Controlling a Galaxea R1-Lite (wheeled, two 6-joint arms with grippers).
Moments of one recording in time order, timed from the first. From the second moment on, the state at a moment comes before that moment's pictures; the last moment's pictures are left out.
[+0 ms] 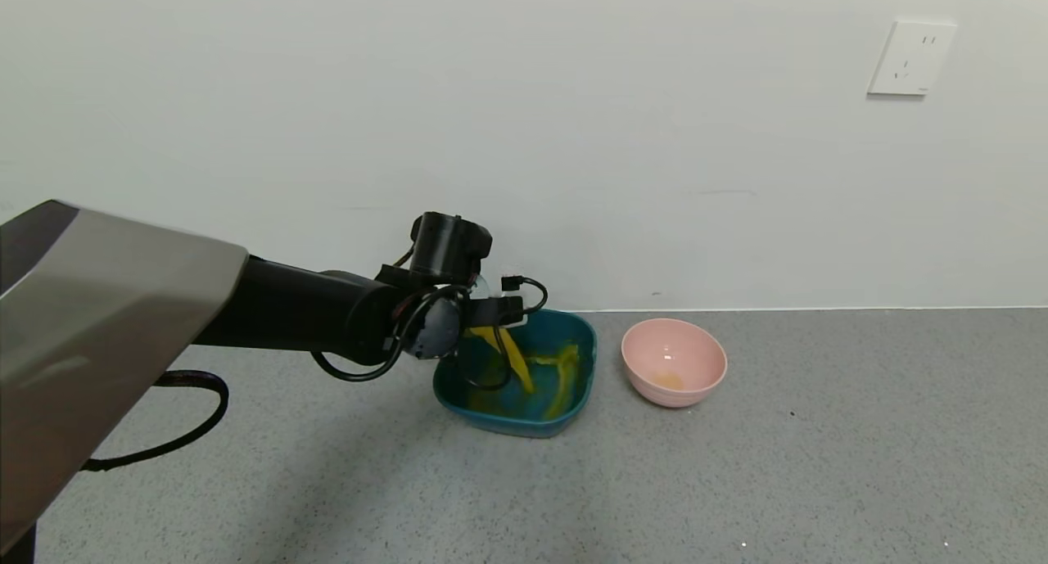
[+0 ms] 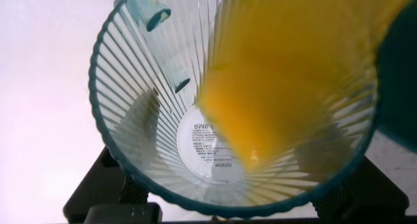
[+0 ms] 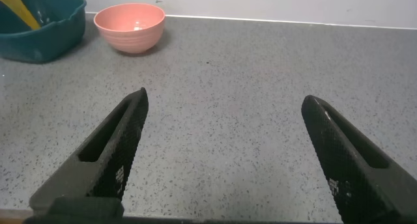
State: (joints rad) left arm -0.47 2.12 -1.43 -0.10 0.64 1.26; right arm 0.00 0.00 0.00 0.00 0.01 0.00
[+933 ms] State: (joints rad) left arm -0.47 2.11 -1.44 -0.10 0.73 1.53; right arm 0.00 0.00 0.00 0.00 0.01 0.00
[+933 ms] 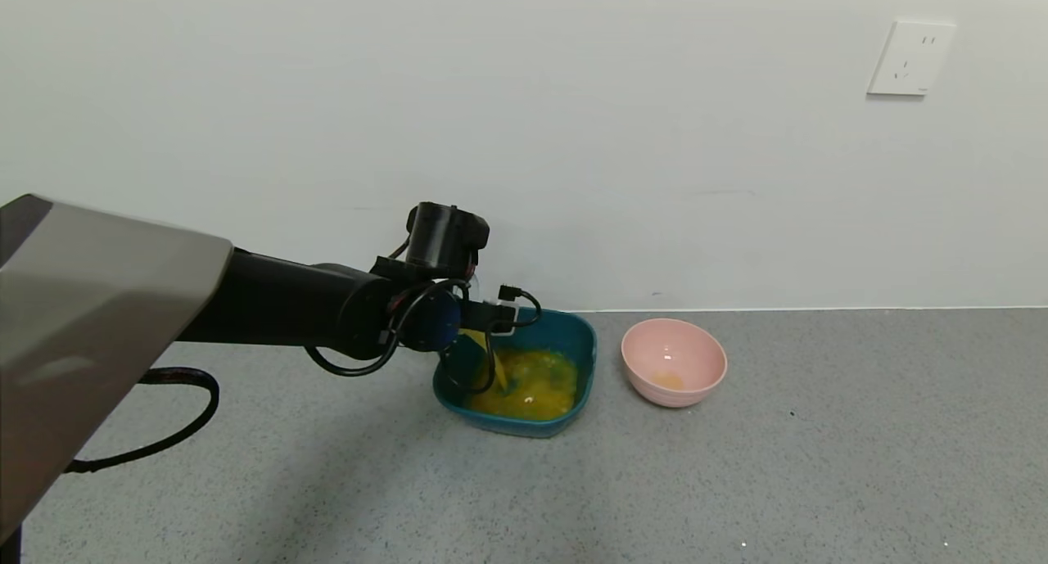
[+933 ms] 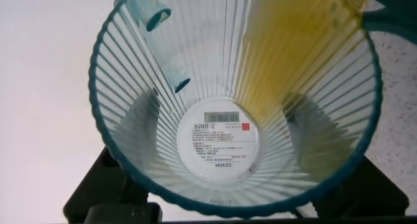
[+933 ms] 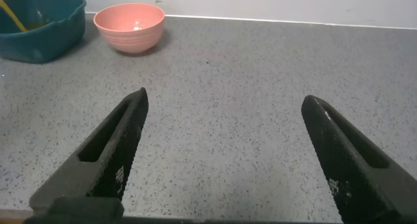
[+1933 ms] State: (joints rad) left arm -0.49 2.02 -1.39 -0.07 0.72 1.51; right arm 0.00 0.00 0.00 0.00 0.01 0.00
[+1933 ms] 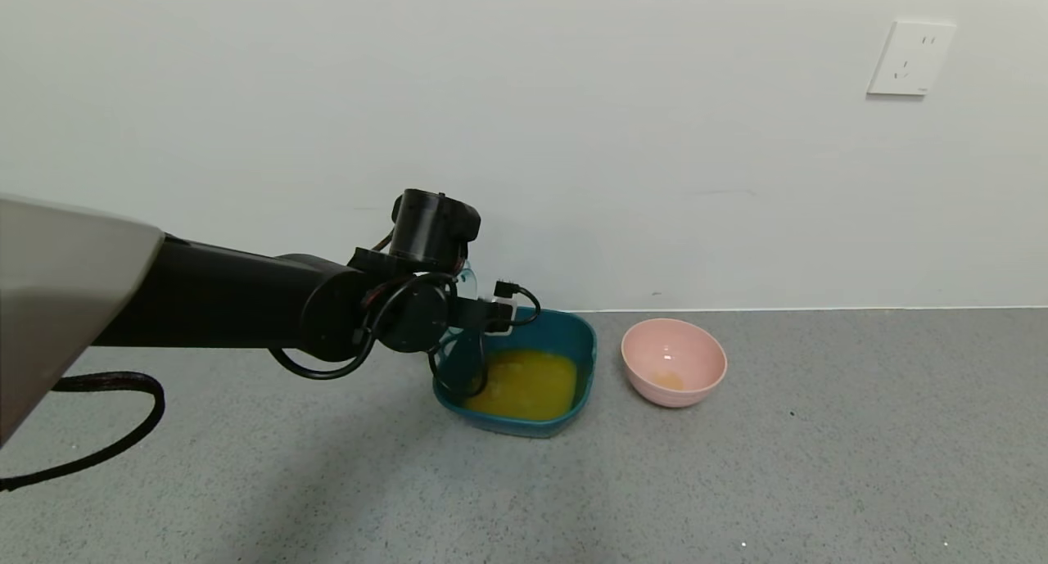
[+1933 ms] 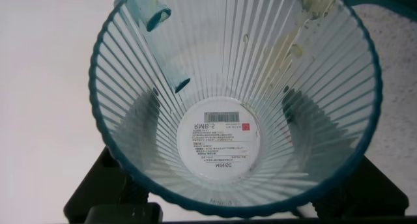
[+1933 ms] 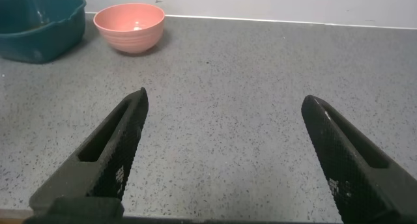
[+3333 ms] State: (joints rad) left arm -0.22 1.73 -1.14 -0.08 0.30 0.45; right arm 0.00 0.00 0.00 0.00 0.01 0.00
